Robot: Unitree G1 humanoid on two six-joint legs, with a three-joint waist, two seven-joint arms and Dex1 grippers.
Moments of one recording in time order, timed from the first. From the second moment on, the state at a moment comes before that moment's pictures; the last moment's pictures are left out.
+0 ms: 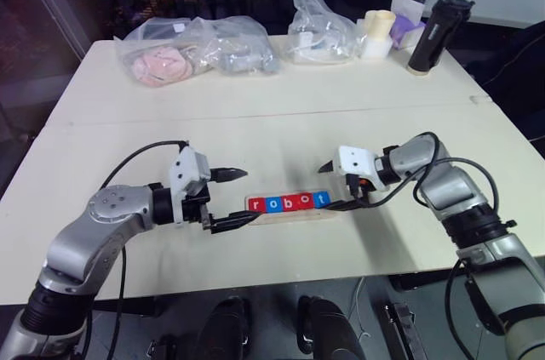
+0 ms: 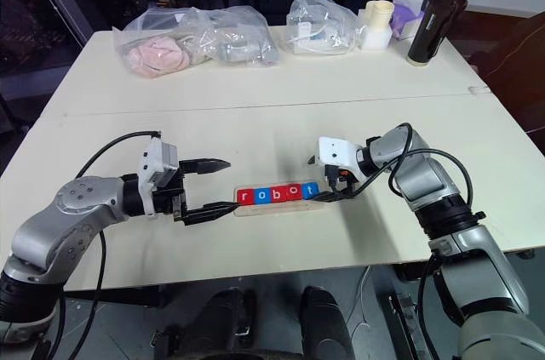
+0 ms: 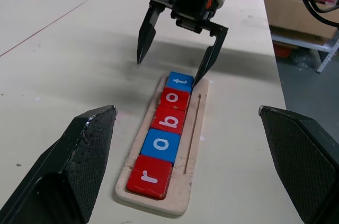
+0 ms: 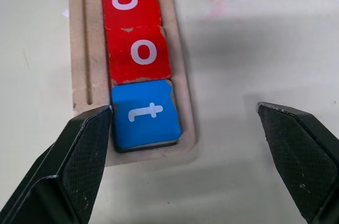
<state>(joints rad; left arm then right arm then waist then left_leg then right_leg) -0.23 0.71 -0.01 -0.44 -0.60 0.55 -0.94 -0.69 -0.70 0.31 0.23 -0.02 0.18 1.34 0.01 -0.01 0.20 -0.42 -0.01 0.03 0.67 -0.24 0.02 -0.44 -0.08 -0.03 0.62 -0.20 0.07</state>
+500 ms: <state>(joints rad) -0.16 0.78 0.10 -0.47 -0.68 0.62 -0.93 -0.25 -1.01 -0.07 -0.42 0.29 0.66 1.30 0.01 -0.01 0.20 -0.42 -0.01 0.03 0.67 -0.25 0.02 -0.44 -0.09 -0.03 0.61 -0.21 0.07</state>
